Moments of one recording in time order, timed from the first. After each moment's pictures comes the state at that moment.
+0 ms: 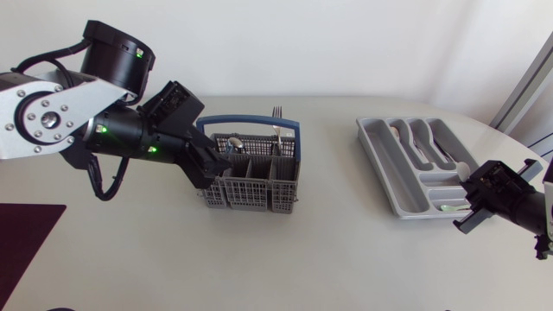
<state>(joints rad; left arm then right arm) -0.43 1.37 1.03 -0.45 0.24 0.41 -0.44 1.27 0.44 0.21 -0.28 -1.02</state>
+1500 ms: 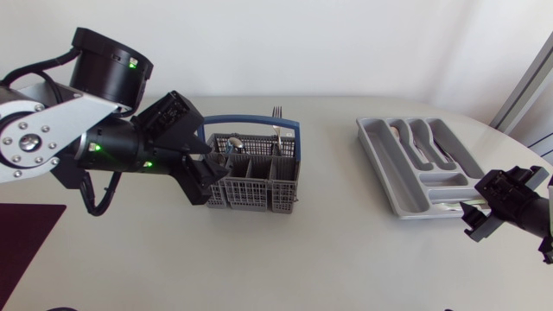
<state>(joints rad) -0.49 1.29 0.96 -0.45 0.14 0.44 -0.50 1.32 0.46 0.19 -0.24 -1.14</state>
